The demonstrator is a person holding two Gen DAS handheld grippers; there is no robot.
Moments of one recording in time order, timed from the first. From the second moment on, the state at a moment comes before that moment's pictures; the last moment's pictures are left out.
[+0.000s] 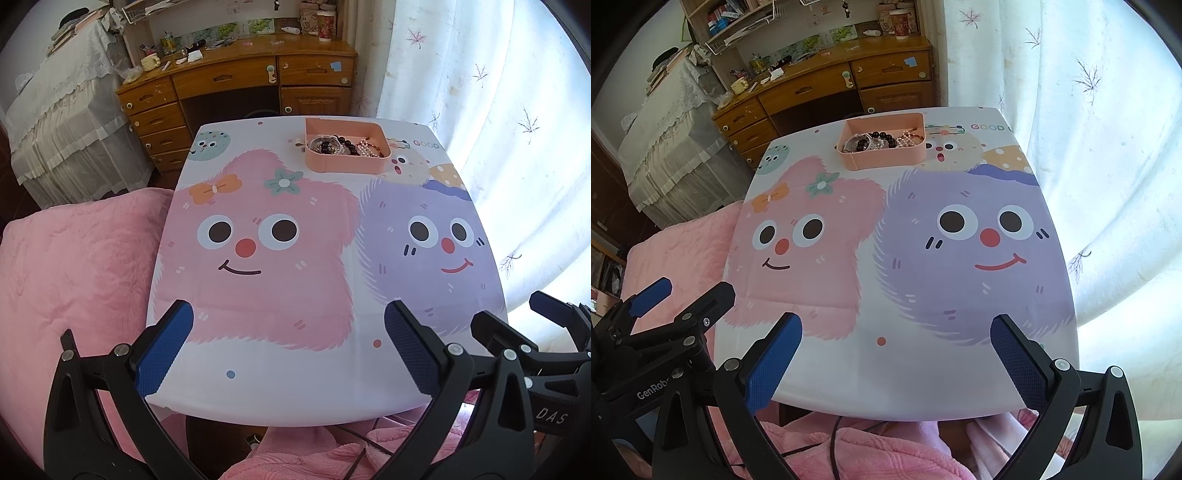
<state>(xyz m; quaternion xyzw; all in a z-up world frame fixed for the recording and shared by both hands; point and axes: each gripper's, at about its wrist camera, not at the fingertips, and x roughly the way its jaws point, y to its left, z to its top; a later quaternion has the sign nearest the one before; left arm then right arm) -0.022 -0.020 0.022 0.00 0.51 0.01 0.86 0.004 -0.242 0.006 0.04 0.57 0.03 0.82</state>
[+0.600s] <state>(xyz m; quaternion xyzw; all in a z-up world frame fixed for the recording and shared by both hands) -0.021 -0.021 0.022 0.00 0.51 0.01 0.86 0.004 -0.247 0.003 0.04 0.57 0.03 0.82</state>
